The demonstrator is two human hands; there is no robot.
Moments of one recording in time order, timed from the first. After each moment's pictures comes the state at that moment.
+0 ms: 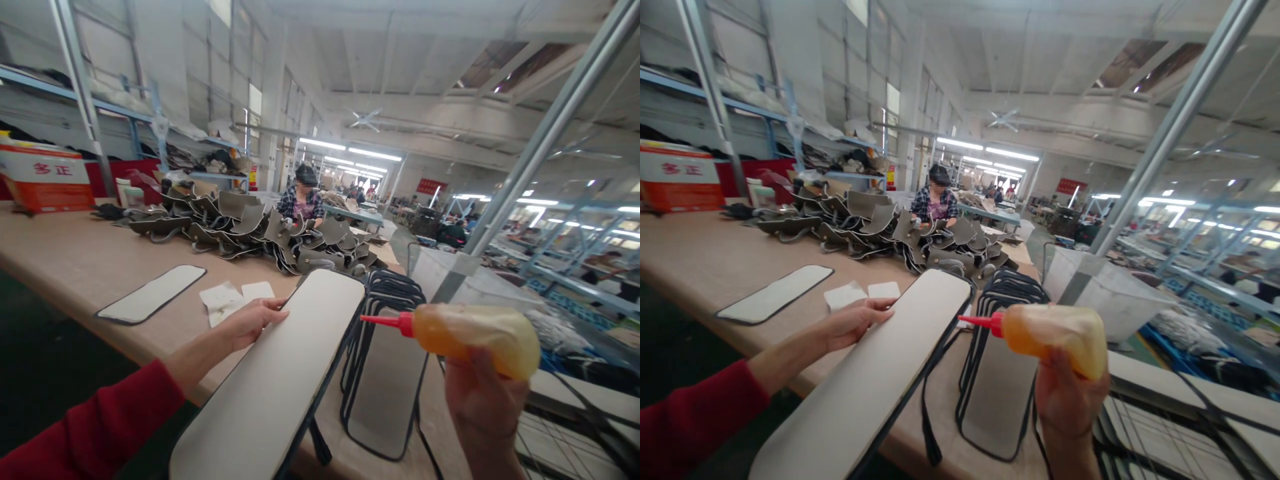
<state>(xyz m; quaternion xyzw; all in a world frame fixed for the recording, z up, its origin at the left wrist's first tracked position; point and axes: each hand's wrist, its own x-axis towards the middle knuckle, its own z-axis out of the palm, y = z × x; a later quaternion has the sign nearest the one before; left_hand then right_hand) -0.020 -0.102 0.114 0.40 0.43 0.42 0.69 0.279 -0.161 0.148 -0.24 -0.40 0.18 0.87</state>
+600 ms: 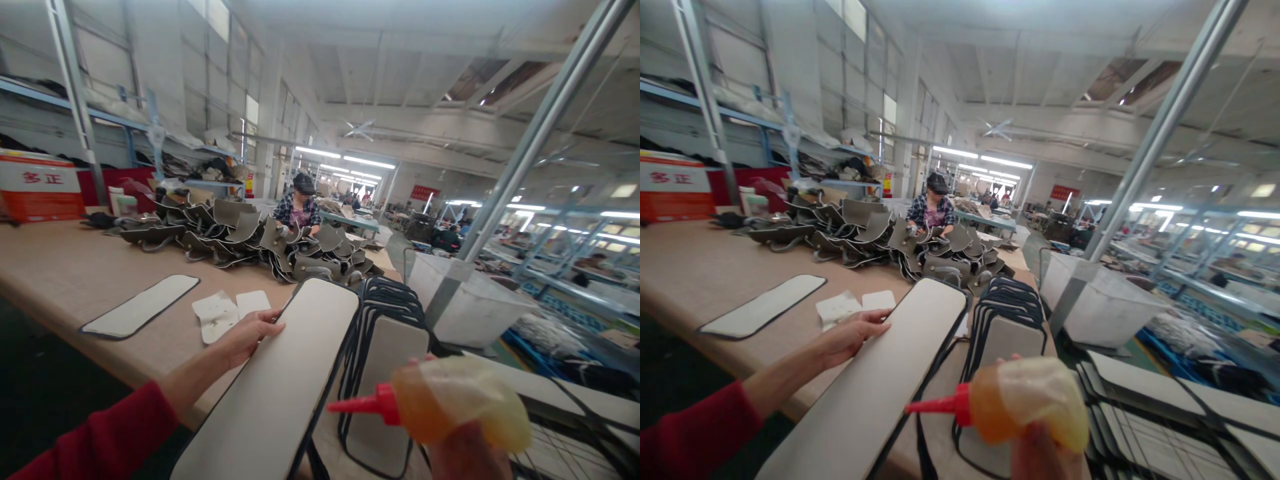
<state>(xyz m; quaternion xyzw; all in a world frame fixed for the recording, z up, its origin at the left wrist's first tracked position) -0.015 -0.097 0.104 0.40 0.45 0.44 0.67 0.285 -0.204 0.083 -0.28 -0.43 0.38 0.77</state>
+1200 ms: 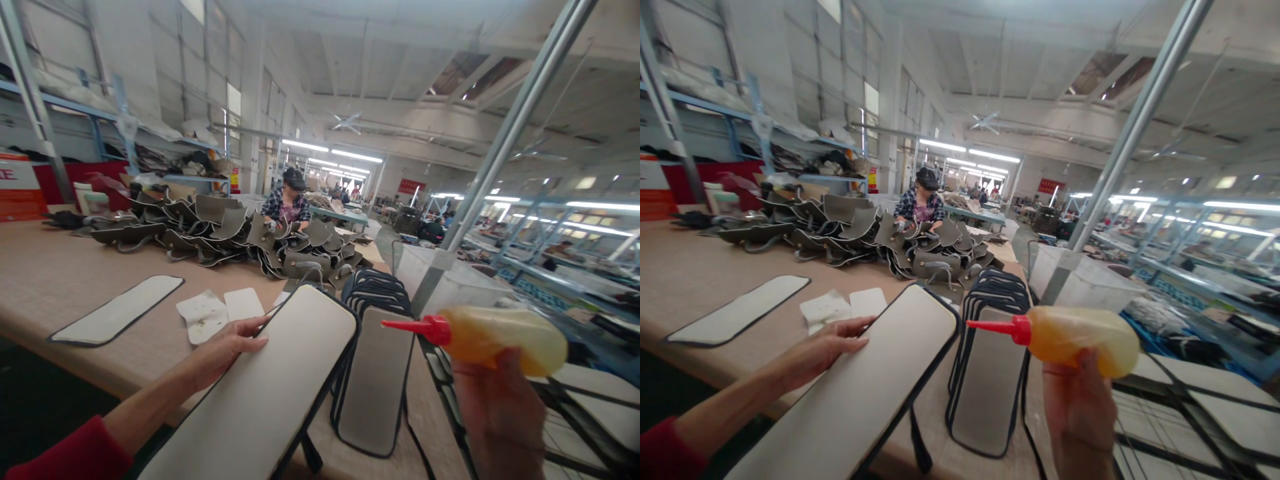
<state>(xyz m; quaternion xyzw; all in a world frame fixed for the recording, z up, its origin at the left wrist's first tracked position) -0.020 -0.128 0.109 0.40 0.45 0.41 0.68 0.308 -0.179 0.157 -0.26 -0.35 0.21 0.88</state>
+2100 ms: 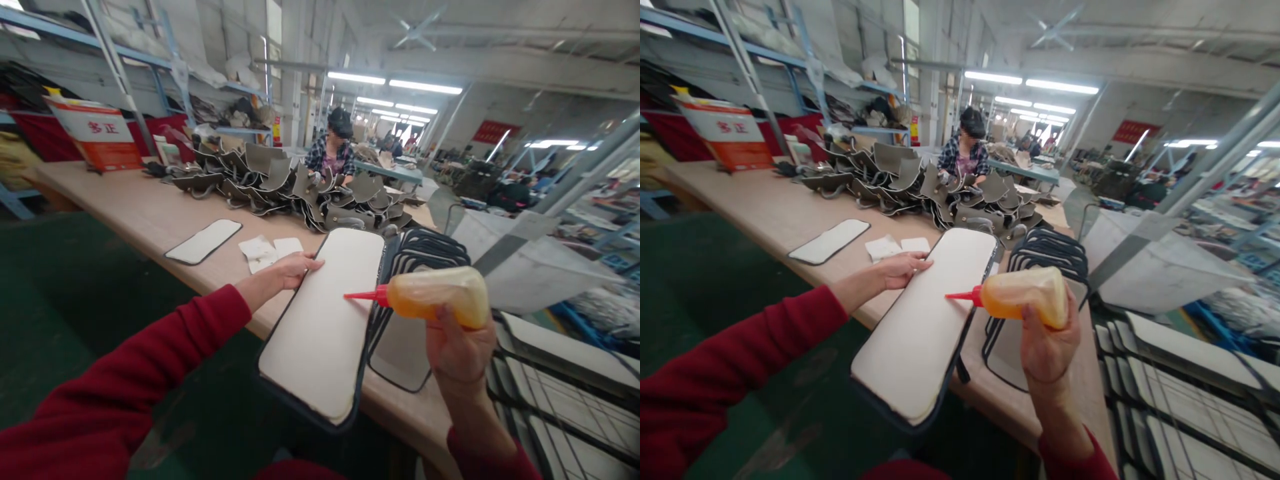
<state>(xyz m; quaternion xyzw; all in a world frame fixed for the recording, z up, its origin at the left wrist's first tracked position) -0.006 -0.092 0.104 0.34 0.48 0.43 0.69 0.243 -0.158 0.093 -0.30 -0.42 0.30 0.80</state>
